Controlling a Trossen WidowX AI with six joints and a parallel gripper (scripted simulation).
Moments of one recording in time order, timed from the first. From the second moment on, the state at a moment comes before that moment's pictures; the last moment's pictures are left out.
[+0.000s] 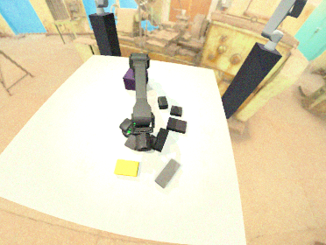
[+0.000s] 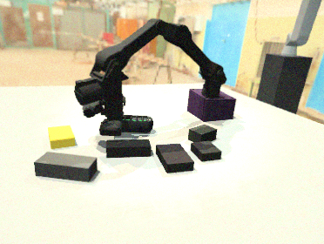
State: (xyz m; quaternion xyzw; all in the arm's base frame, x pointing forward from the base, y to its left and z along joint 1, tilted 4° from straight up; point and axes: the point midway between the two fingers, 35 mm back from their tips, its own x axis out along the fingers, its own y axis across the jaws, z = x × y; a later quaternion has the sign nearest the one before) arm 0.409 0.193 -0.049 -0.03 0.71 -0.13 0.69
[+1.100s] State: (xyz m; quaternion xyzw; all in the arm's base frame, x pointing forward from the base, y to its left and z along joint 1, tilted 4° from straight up) arm 0.407 0.183 -0.051 -0.02 0.71 -0.13 0.69
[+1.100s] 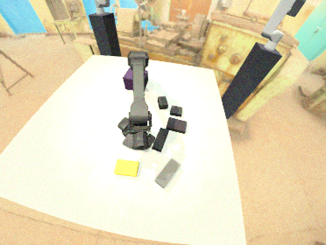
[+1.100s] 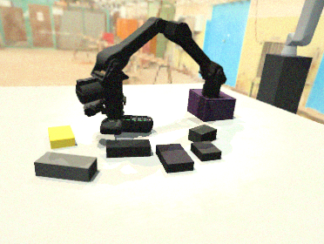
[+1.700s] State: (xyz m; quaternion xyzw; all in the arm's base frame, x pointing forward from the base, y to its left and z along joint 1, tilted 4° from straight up) arm 0.407 0.170 -0.050 -0.02 0.71 -0.12 0.69
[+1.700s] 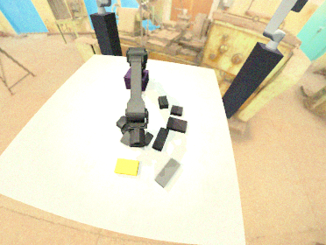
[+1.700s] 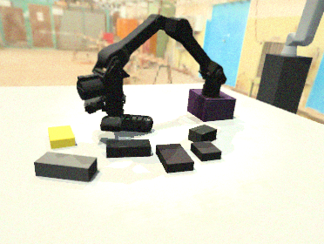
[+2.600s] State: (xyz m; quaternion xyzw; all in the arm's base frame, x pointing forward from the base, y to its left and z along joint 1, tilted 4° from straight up) arm 0.407 0.155 -0.051 -0.02 0.71 -0.12 0.70
